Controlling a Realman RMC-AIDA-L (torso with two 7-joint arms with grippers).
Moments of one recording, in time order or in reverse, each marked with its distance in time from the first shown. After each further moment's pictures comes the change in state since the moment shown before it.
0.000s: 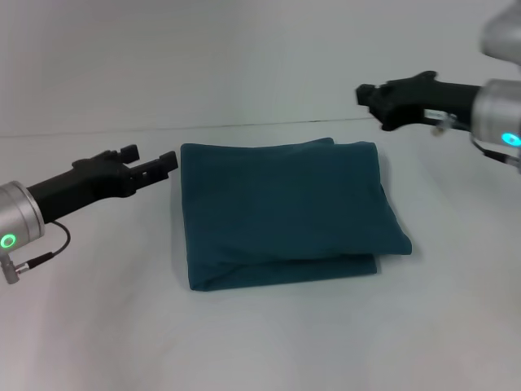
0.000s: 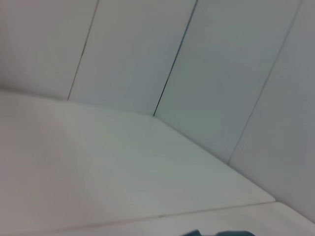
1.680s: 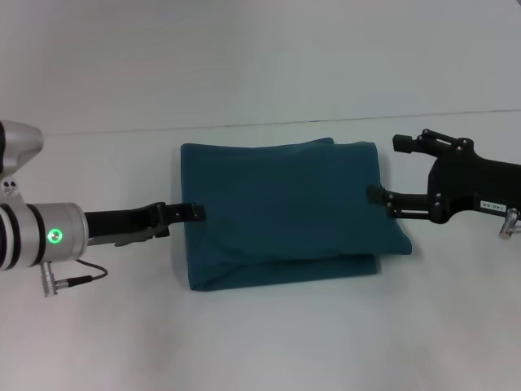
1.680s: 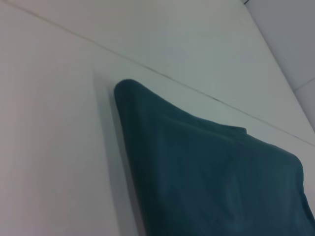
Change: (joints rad) left arm -0.136 -0.002 0.042 -0.031 0.446 -0.086 -0.797; right arm -0.160 -0.003 0.184 0.075 0.121 -0.423 -0.525
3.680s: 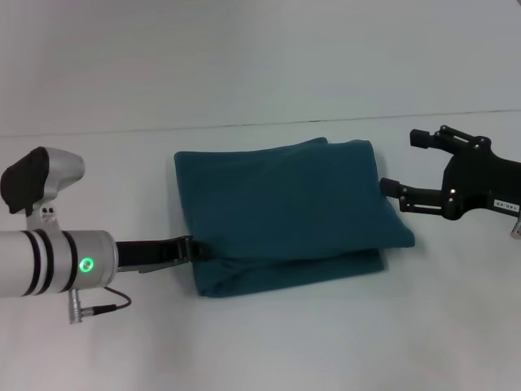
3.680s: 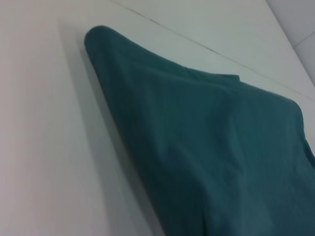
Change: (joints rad) left arm -0.001 -0.035 0.062 -0.055 0.008 -0.039 0.060; right arm -0.016 0.012 0.062 0.012 0.010 -0.002 -0.037
